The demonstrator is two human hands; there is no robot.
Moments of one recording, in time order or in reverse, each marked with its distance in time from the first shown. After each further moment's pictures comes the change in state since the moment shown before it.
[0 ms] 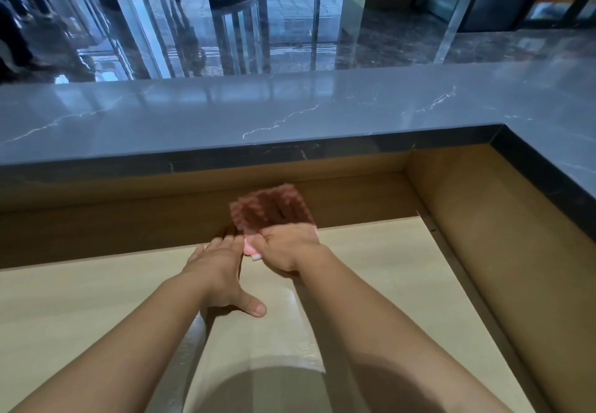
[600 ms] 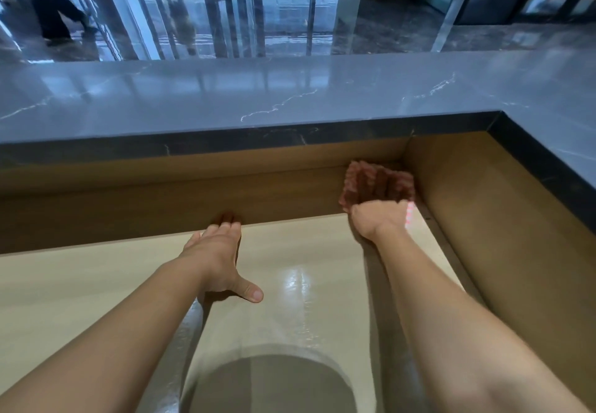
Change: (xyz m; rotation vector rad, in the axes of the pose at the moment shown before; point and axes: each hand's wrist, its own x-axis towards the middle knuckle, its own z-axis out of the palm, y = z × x) left_hand 0.004 0.001 0.000 0.045 -0.027 -0.017; right_hand -0.049 0.113 -0.026 -0.121 0.086 0.617
